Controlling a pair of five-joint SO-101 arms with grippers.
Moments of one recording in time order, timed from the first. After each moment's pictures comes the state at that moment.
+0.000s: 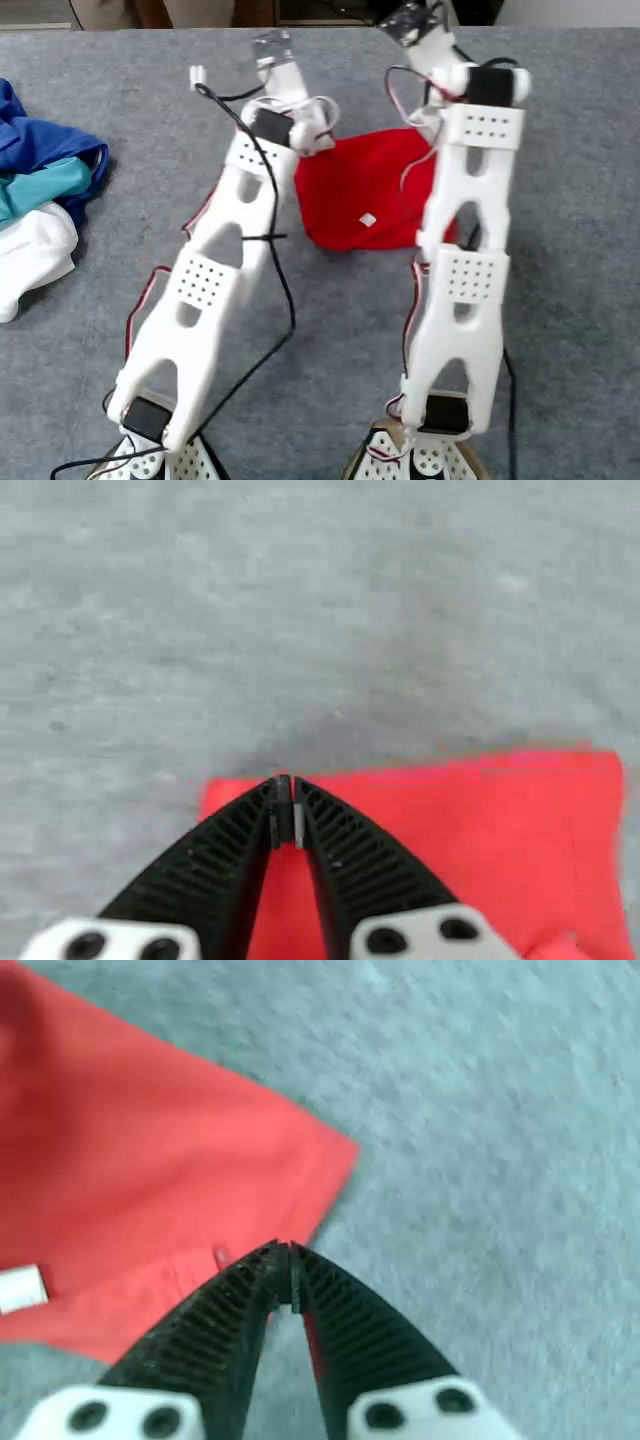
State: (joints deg) left arm 19.5 68.7 -84.3 73.0 21.8; right arm 3.1 52.9 -81.5 101.4 33.8
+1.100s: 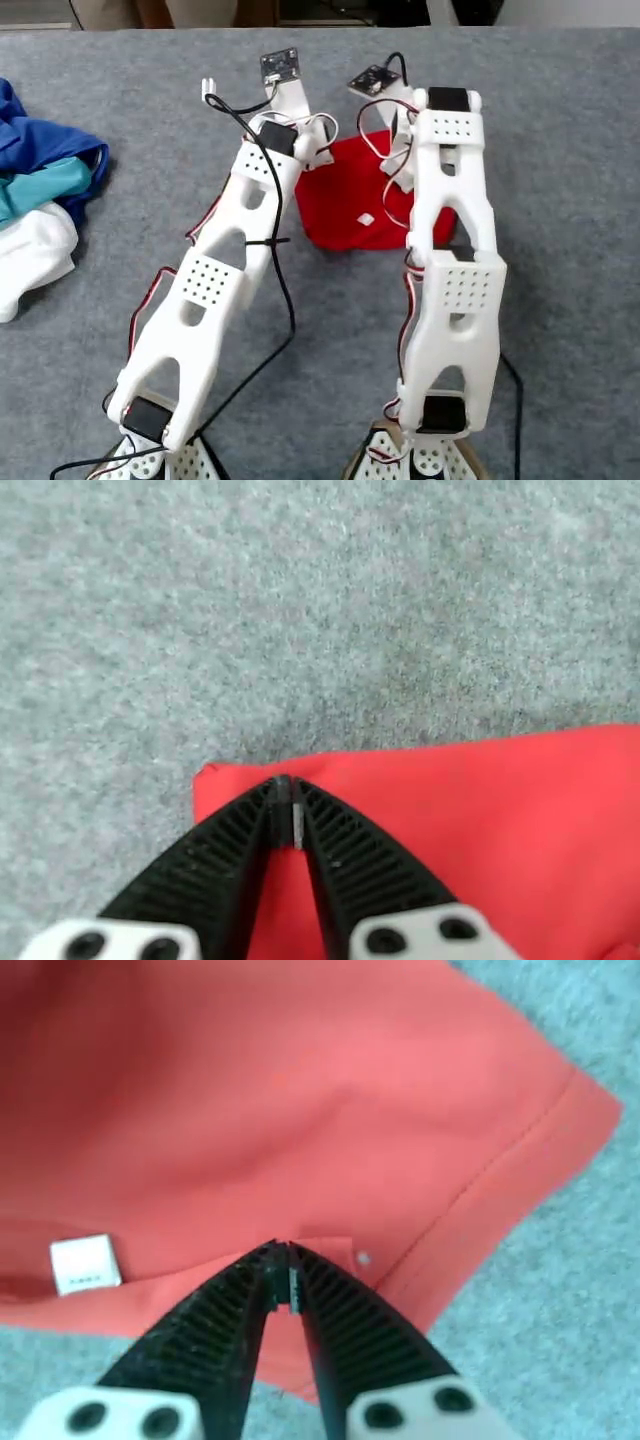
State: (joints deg) left arm 18.8 74.2 -84.6 71.3 21.4; right arm -1.3 46.6 -43.2 88.7 33.7
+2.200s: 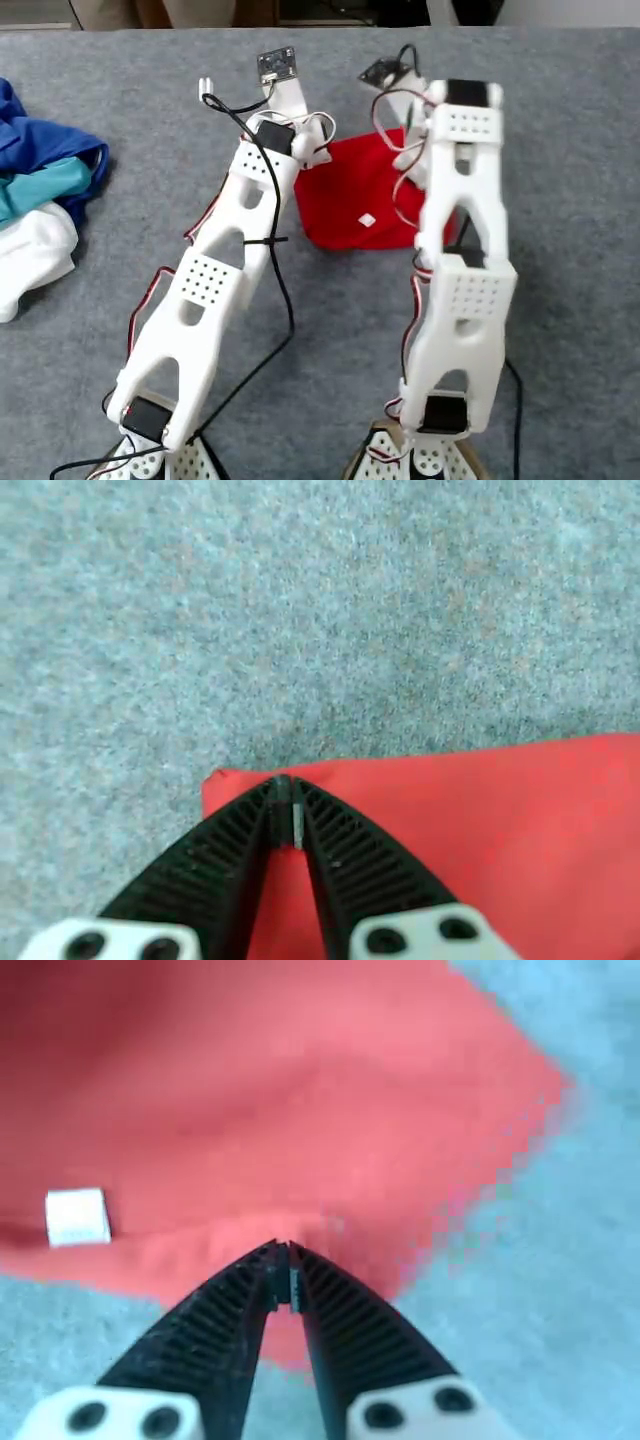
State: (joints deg) left arm 18.4 74.3 -84.6 71.1 21.4; right arm -0.1 45.7 -43.2 89.7 38.6
